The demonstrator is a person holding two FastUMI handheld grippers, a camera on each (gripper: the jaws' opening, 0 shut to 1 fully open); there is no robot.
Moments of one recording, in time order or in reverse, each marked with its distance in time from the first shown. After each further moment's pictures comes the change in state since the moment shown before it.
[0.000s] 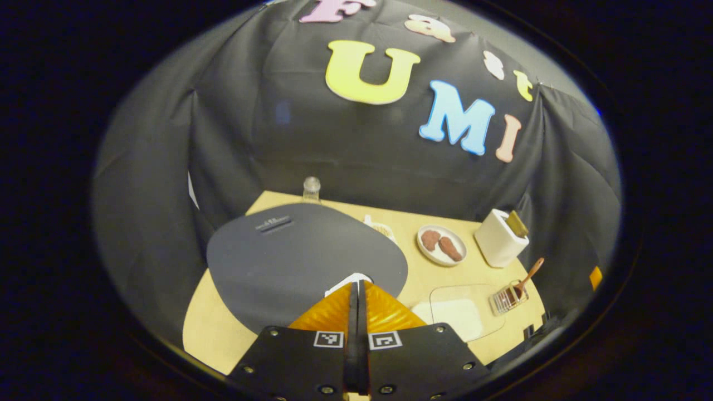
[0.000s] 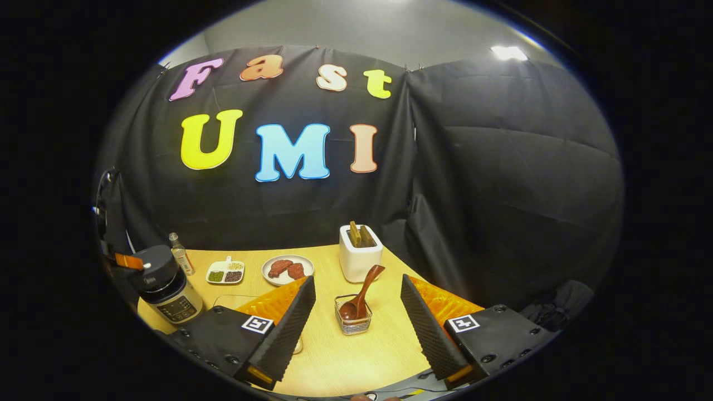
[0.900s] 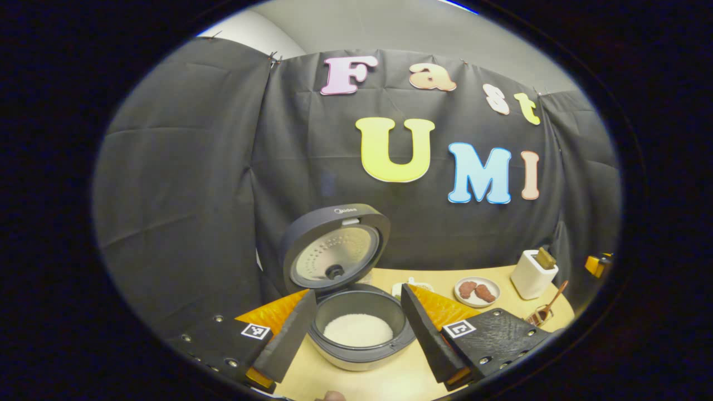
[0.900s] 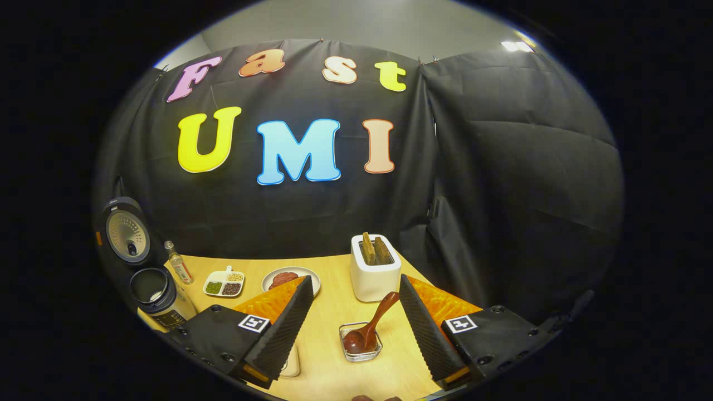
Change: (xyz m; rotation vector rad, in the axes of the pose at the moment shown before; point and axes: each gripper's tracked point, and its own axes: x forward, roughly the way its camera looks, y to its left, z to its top) left arm -0.117 0.003 0.062 0.067 -0.292 0.243; right arm 0.118 -0.007 0.028 -0.007 -0.005 0.081
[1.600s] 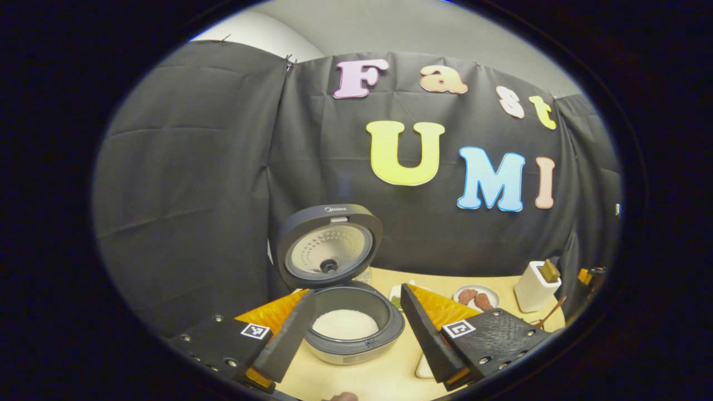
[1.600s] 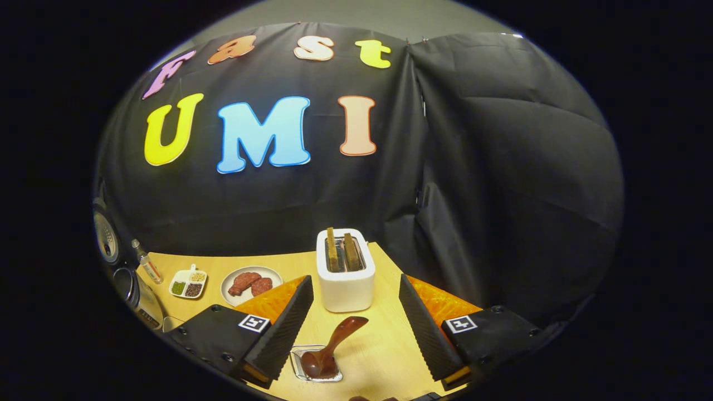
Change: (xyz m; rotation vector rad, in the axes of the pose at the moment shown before) left arm -0.021 -0.044 0.001 -0.012 -0.008 0.145; right arm 0.118 -0.081 -0.028 0.033 0.097 -0.055
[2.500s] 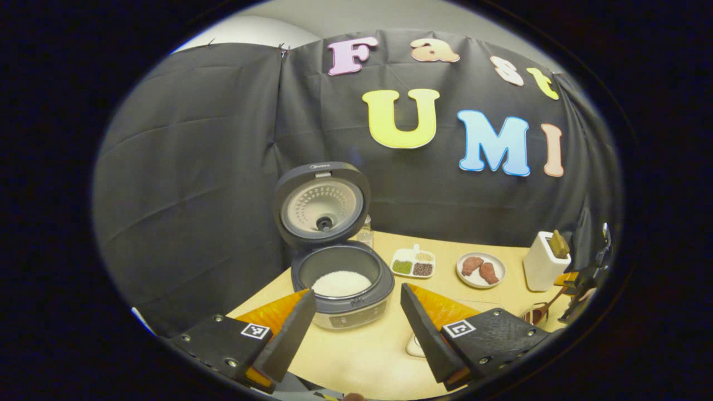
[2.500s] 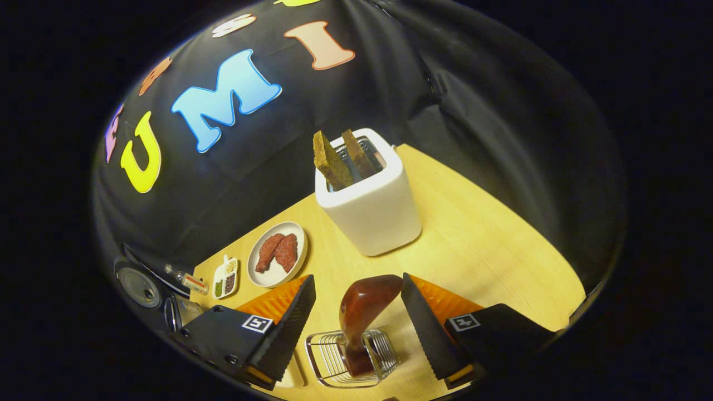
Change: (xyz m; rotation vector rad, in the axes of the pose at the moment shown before) left arm -0.048 -0.062 -0.060 0.044 0.177 0.104; right arm 0.082 0.051 -0.126 0.379 0.439 0.293
